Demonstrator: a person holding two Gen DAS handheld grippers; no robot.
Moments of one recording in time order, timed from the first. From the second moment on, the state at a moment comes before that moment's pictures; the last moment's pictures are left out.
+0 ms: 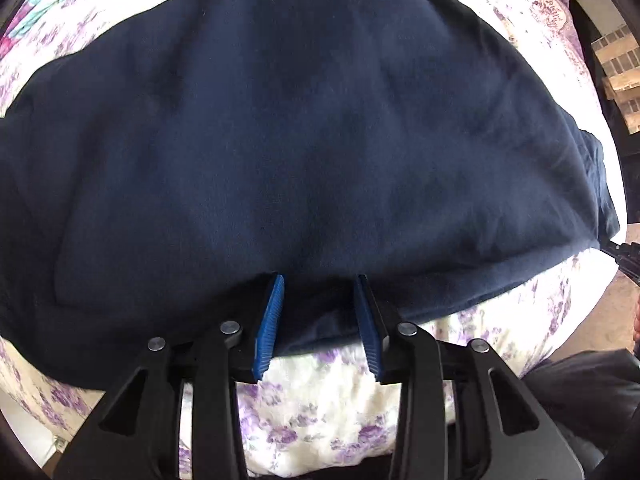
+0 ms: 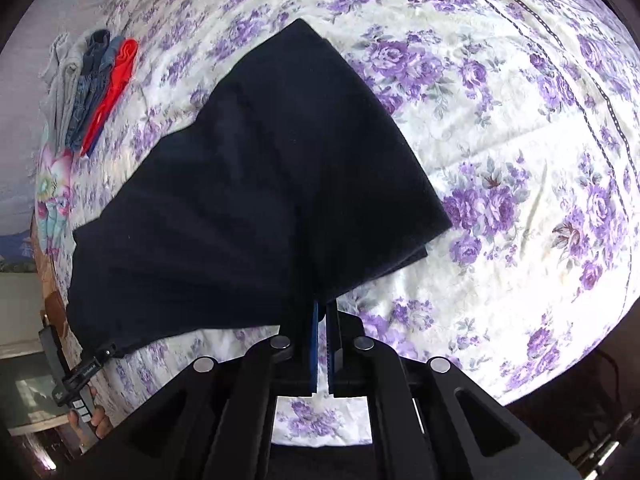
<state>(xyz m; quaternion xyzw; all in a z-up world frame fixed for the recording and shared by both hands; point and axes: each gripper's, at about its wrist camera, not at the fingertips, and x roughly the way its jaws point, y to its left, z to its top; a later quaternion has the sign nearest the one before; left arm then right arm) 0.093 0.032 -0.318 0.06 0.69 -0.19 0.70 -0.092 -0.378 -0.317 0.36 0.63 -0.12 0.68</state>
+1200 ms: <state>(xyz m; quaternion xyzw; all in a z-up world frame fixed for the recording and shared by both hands) 0.096 0.120 -0.320 -0.09 0.68 -0.22 0.69 0.280 -0.046 -0.261 -0.02 0.61 0.30 0.73</state>
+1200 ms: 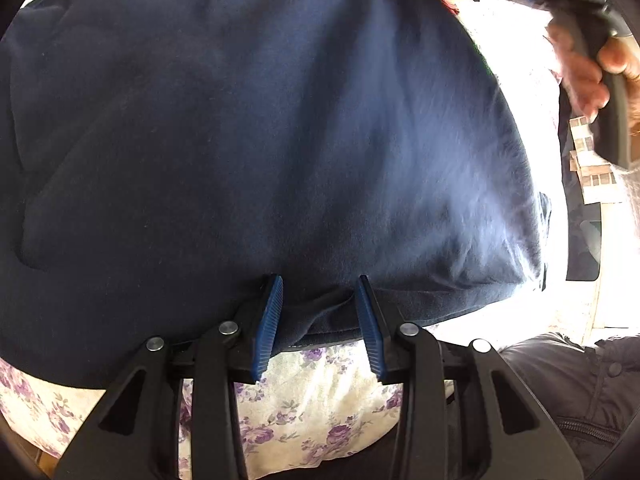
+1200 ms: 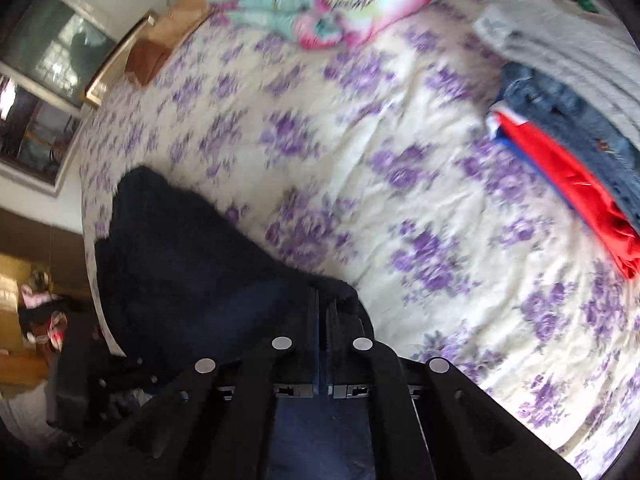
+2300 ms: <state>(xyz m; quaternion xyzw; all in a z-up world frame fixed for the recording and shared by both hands) 0.263 0.013 -0.312 0.00 0.68 -0.25 0.69 0.069 -0.084 -0.331 0.04 0.65 0.25 0.72</state>
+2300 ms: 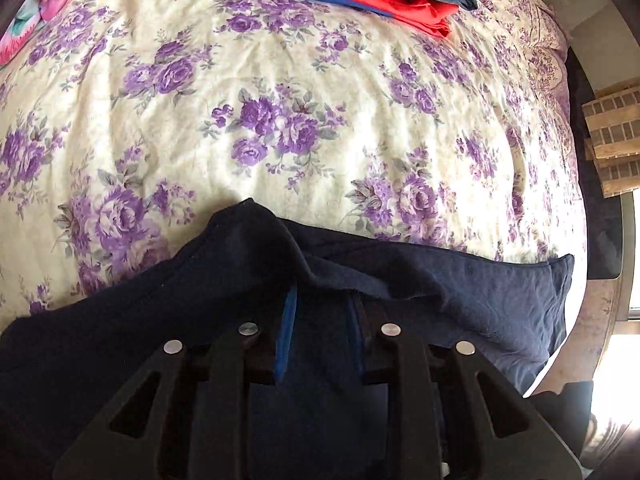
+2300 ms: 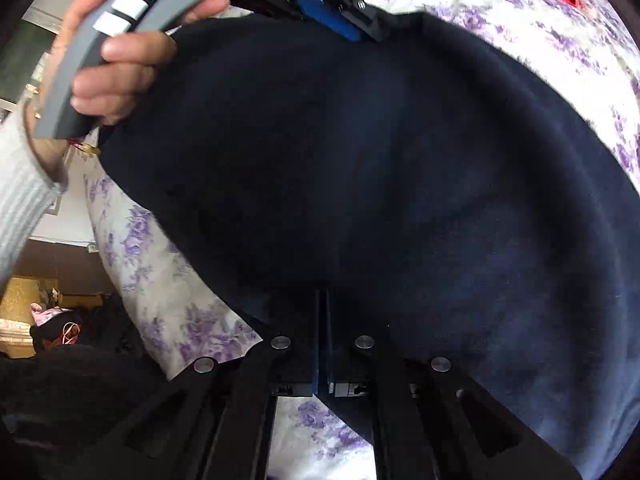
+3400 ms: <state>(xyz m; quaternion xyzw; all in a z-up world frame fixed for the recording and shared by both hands) 0.093 -0.117 -0.280 0.08 0.67 -0.35 0.64 -0.116 -0.413 -0.351 0.59 0.39 -0.04 0.71</state>
